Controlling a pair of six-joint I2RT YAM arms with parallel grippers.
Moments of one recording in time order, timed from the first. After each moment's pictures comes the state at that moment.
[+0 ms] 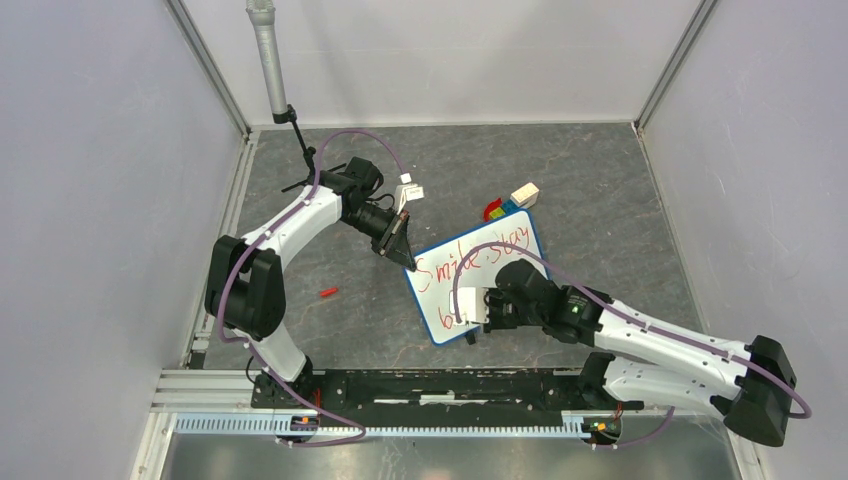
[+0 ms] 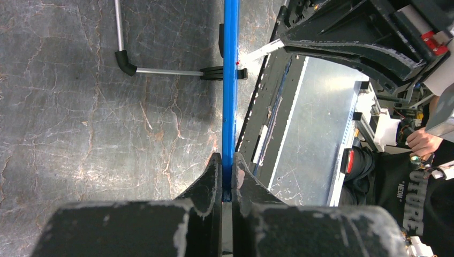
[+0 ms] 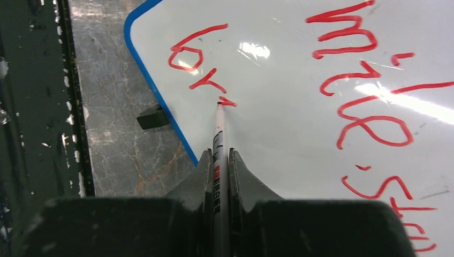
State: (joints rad) left arm -0.40 1.69 1.31 -0.98 0.98 0.34; right arm 1.01 0.95 0.66 -0.47 -0.07 -0.63
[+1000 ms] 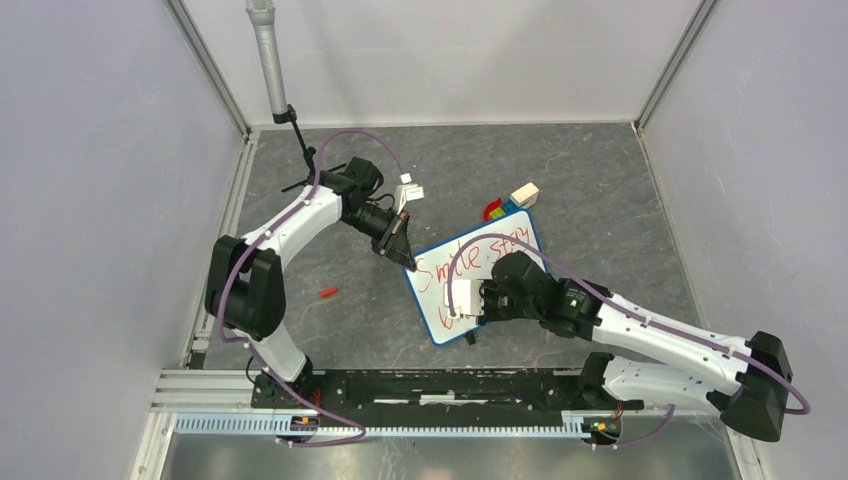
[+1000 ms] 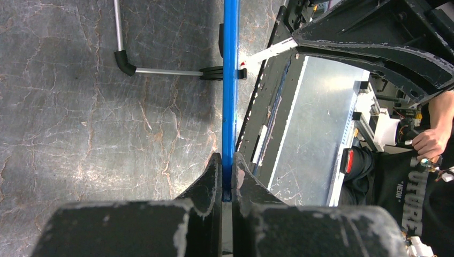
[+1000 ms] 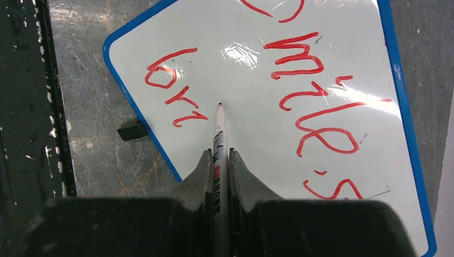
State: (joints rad) left arm -0.40 1.69 1.31 -0.98 0.98 0.34; right arm 1.03 0.99 0.75 -0.49 -0.07 -0.65
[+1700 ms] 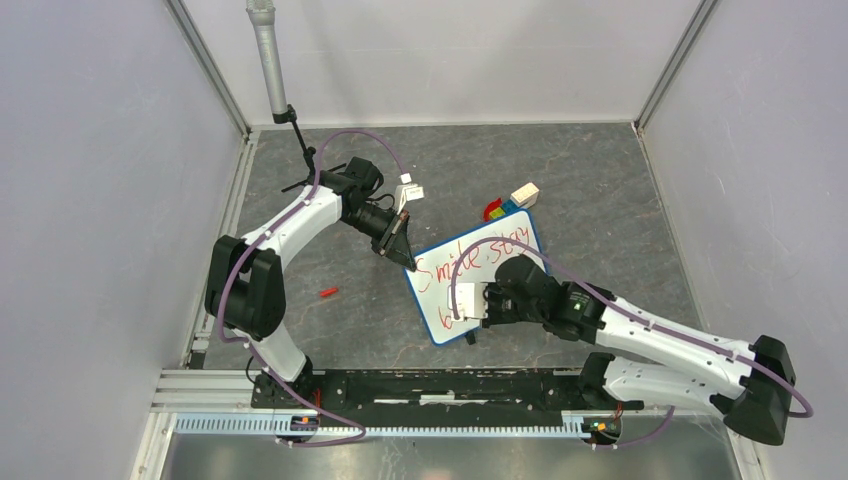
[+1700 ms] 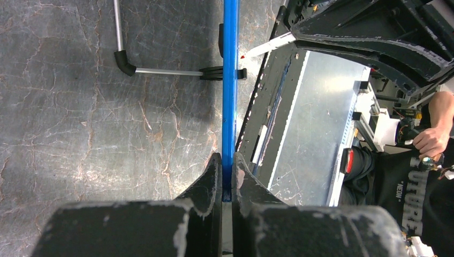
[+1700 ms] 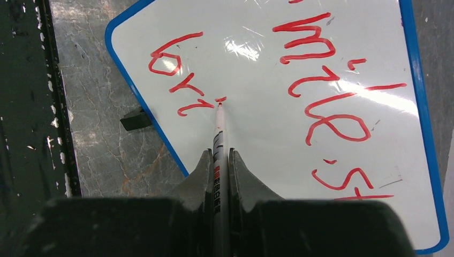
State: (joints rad) left arm -0.40 1.69 1.31 -0.98 0.98 0.34; right arm 1.03 0.98 0.72 -0.50 -0.05 -0.65
